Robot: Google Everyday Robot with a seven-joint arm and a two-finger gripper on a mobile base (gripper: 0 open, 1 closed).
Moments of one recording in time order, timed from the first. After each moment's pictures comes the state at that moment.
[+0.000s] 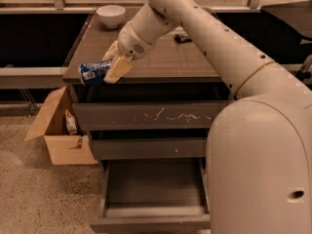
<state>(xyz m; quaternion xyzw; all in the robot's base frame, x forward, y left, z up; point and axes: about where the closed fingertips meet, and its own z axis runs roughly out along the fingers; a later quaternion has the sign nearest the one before) 0.661 0.121 0.863 -0.73 0.57 0.25 0.28</state>
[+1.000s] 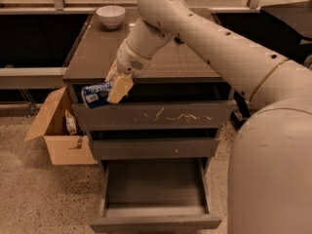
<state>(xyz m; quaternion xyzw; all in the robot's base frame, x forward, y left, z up) 0.610 0.115 0.833 -0.74 0.60 0.23 0.21</state>
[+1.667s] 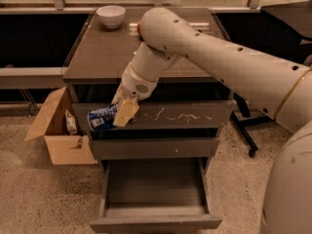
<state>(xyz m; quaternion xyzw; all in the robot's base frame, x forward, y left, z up) 0.554 0.096 0.793 -0.73 0.62 0.23 0.16</state>
